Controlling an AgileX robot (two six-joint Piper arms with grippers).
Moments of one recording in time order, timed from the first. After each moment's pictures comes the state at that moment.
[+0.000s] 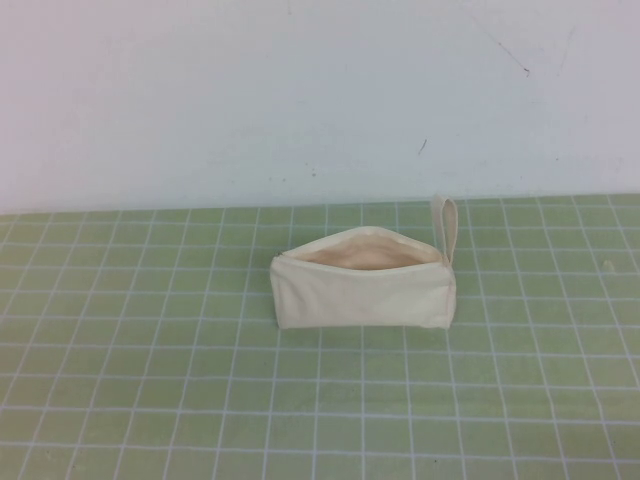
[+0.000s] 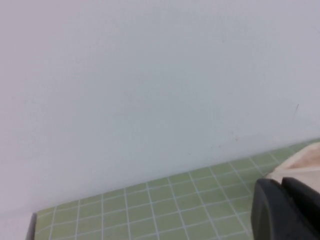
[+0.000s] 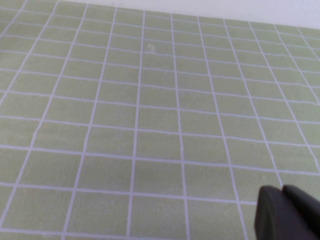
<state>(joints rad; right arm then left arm) -0.09 -0.01 0.02 -0.05 0.43 -0.10 -0.25 0.20 -0.49 0.07 0.42 0.01</state>
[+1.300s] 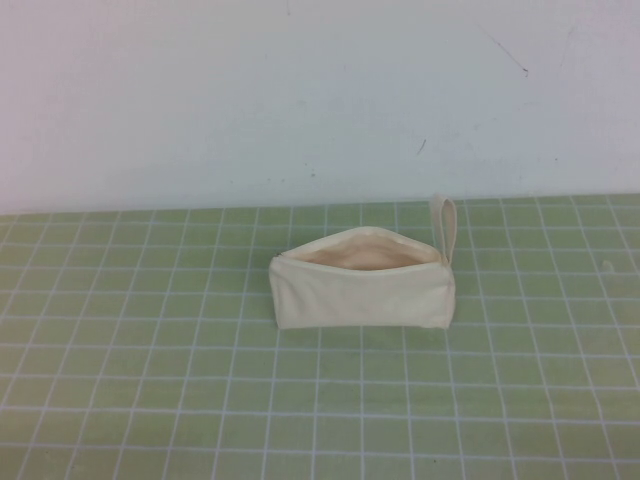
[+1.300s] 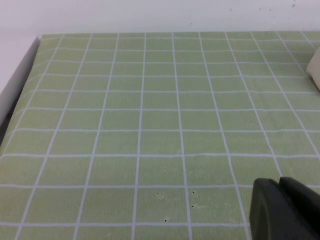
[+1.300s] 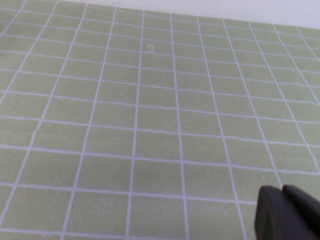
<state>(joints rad) -0.09 -0.01 0.02 -0.05 0.43 -0.10 -0.09 -0.01 0.02 0.04 0.36 -0.13</state>
